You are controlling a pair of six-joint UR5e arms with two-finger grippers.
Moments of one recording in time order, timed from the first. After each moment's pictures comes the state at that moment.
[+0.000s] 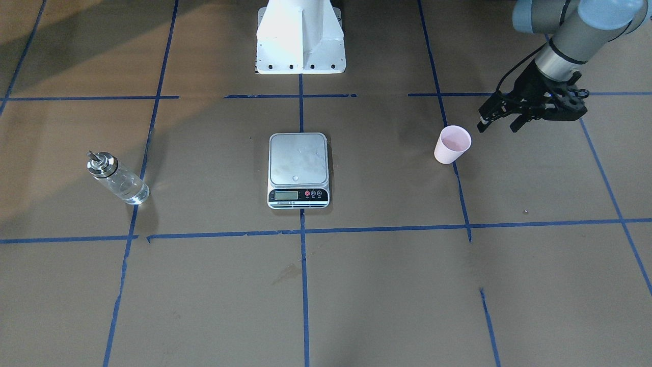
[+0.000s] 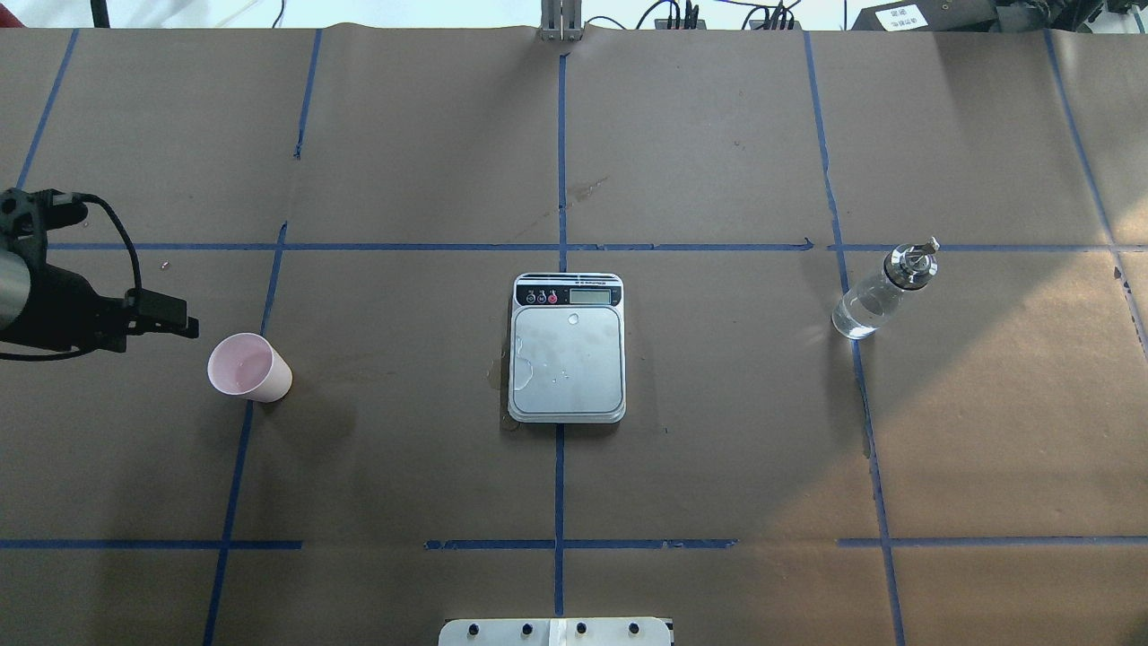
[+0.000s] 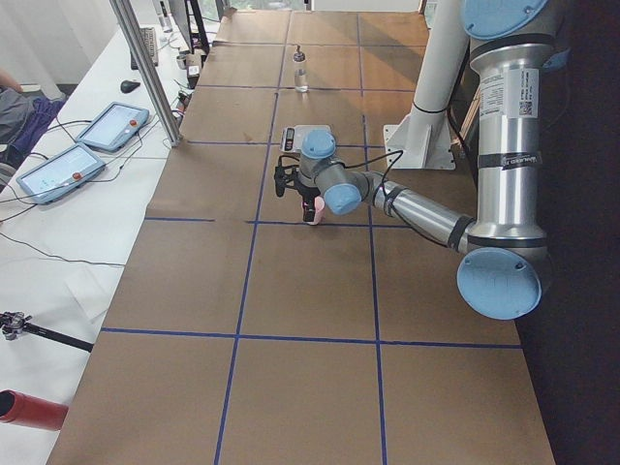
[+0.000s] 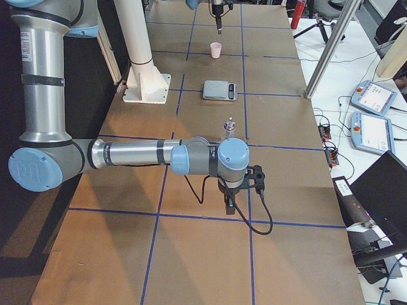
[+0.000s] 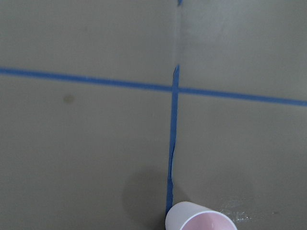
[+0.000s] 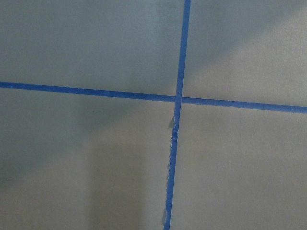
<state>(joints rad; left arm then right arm) -0.82 -1.50 -1.97 -2.12 -2.11 -1.19 1.60 -1.61 1.70 -1.62 2.39 -0.07</state>
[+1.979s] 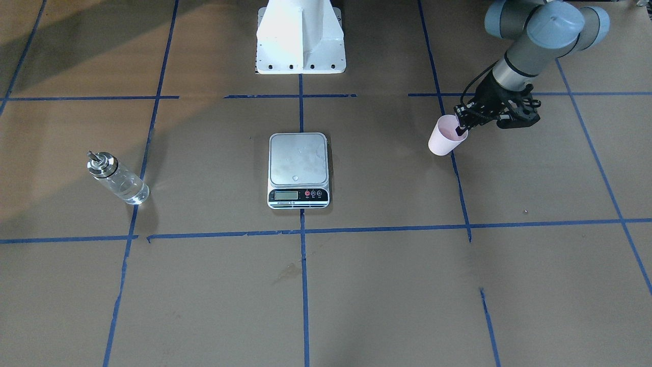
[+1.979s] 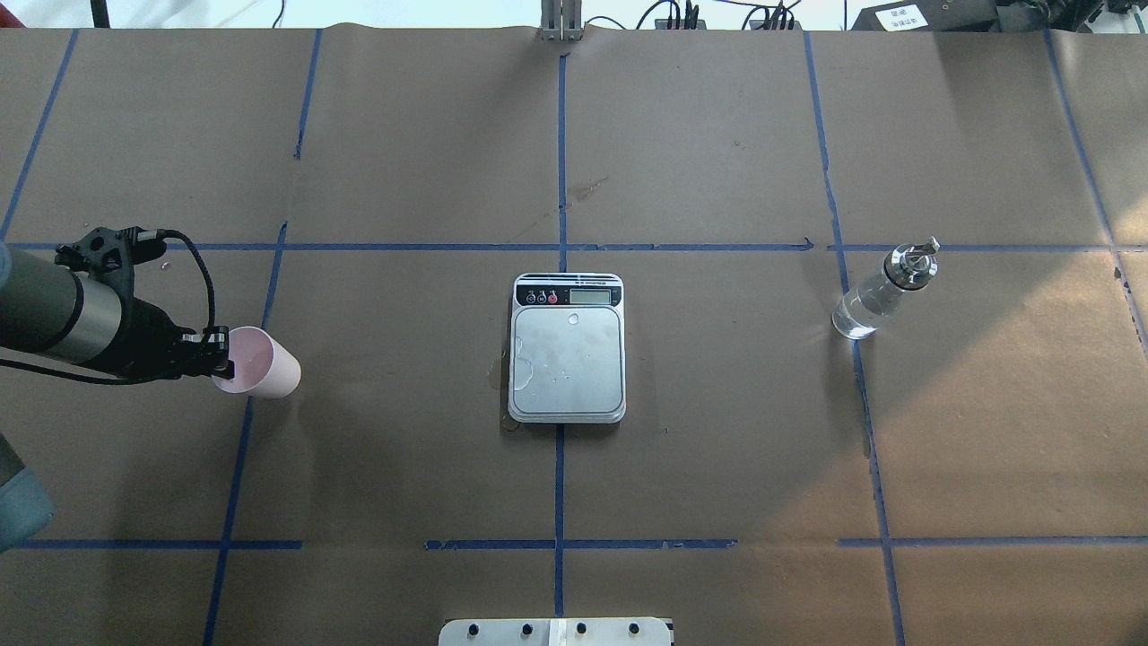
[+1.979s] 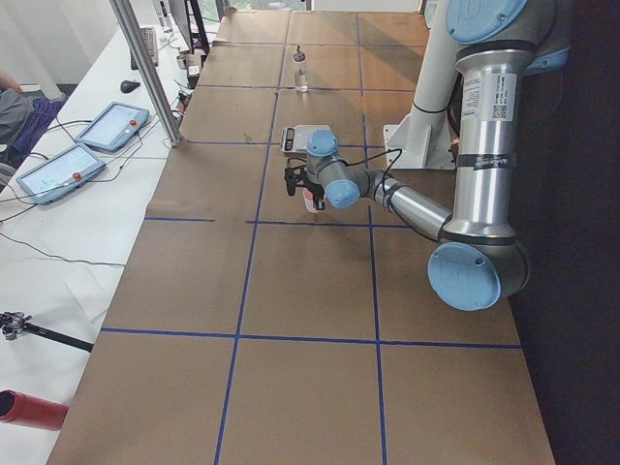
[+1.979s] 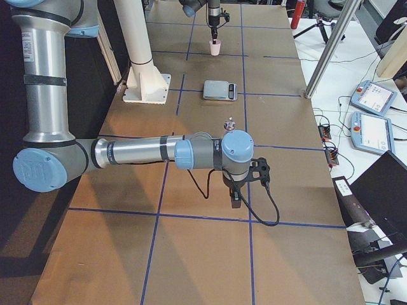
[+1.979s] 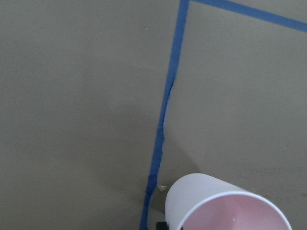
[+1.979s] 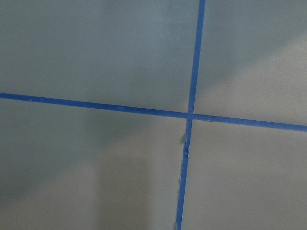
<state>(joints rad) -0.74 -1.60 -1.98 -1.99 -2.09 -1.30 1.60 -1.58 1.72 -1.62 2.41 -0.06</state>
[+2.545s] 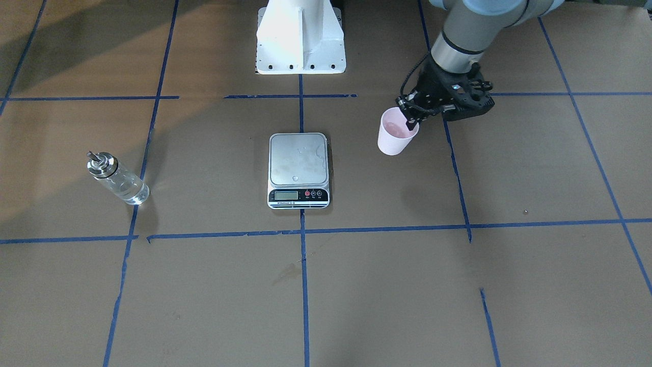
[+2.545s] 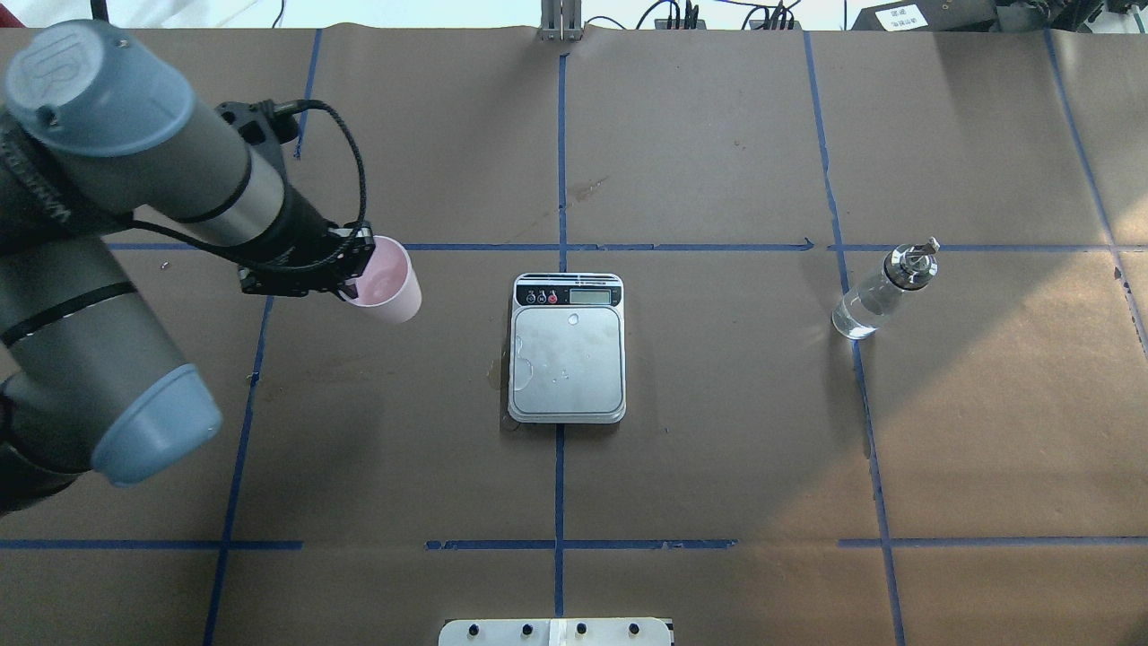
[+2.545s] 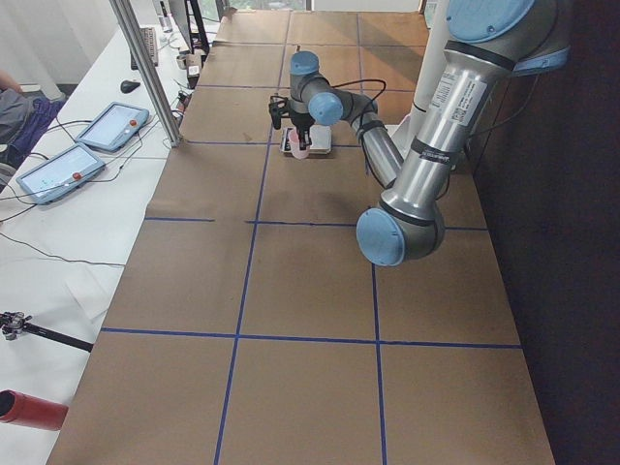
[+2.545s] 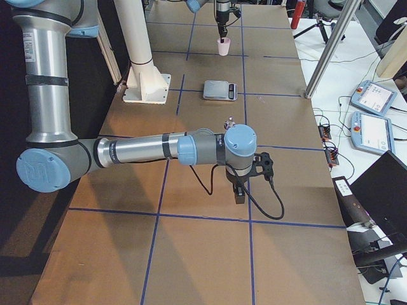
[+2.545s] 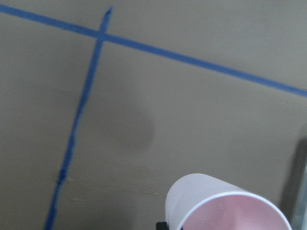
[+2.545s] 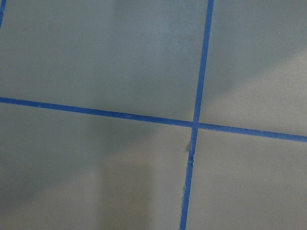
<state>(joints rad) -0.74 -2.13 -1.99 -1.40 -2.09 -1.41 1.60 -1.57 1.73 -1.62 2.41 -0.06</state>
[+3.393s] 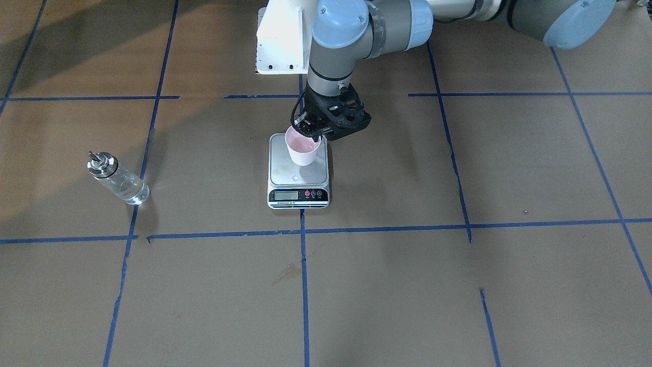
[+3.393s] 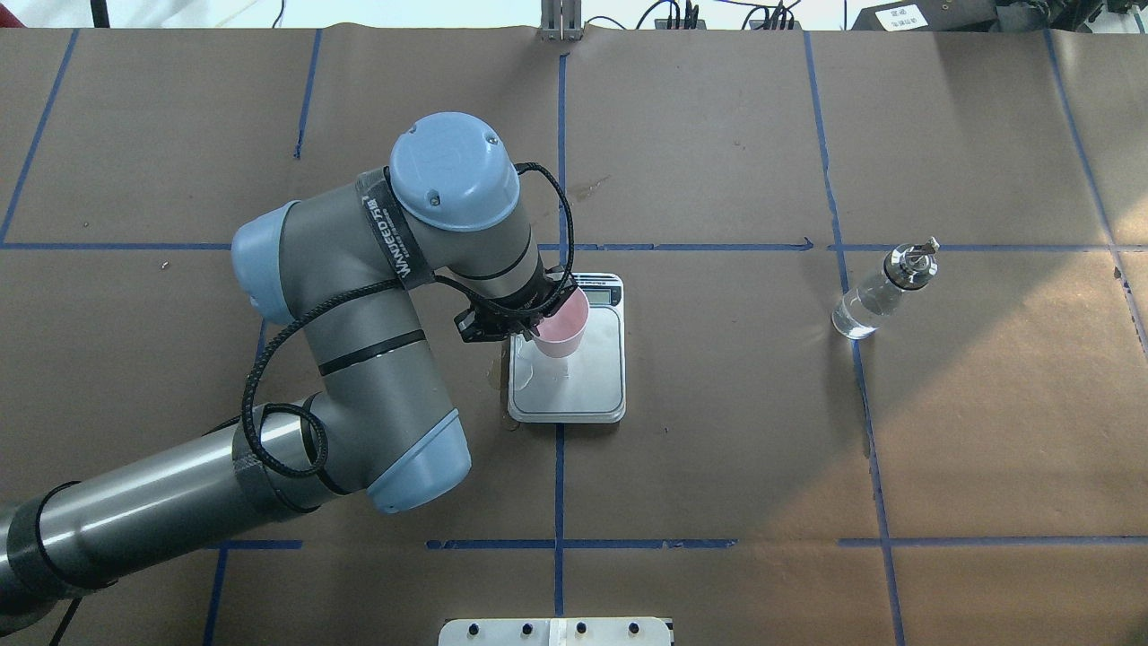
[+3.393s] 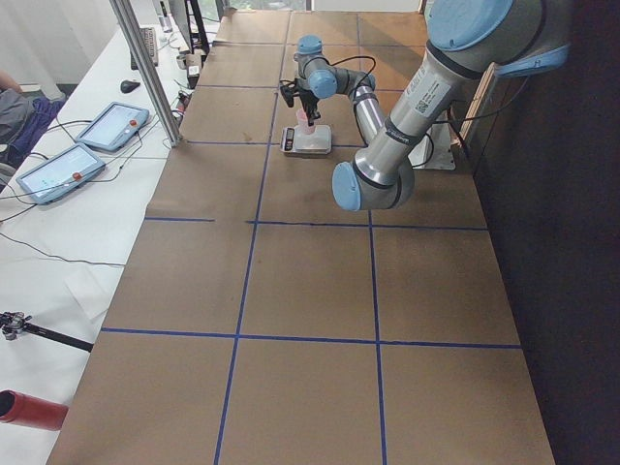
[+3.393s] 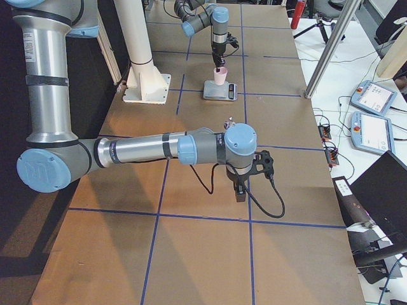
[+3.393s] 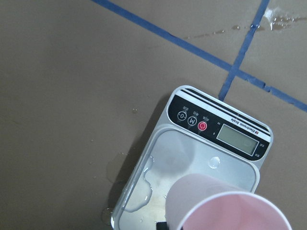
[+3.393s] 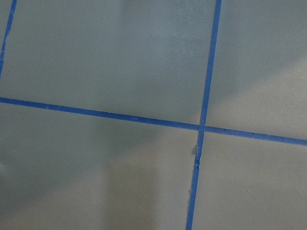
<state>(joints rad) -0.54 -2.39 -1.65 -1.51 -1.96 -1.66 1.59 -1.57 1.73 -1.62 2.43 -0.06</state>
